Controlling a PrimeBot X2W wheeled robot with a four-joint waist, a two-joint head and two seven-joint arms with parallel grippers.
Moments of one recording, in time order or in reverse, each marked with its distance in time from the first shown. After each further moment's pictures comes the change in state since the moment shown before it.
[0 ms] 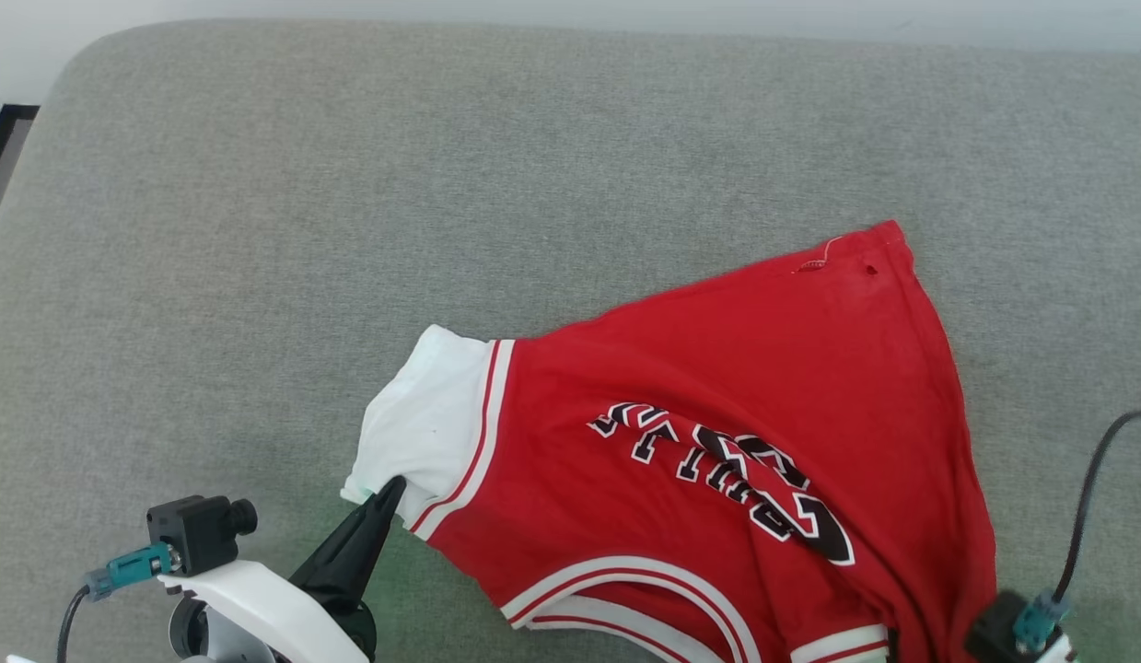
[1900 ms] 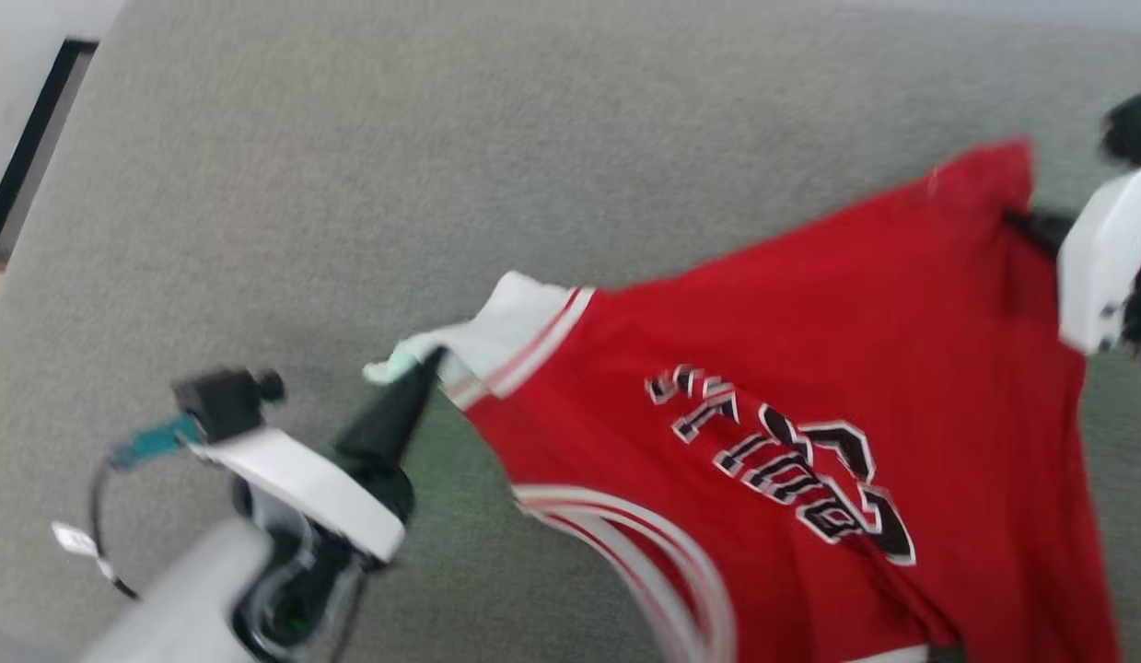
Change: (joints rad) left arm -0.230 -0.155 0.000 0.181 -0.047 -0.161 -0.009; right arm -0.939 0.130 0.096 0.682 0.049 0.000 -0.328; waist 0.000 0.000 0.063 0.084
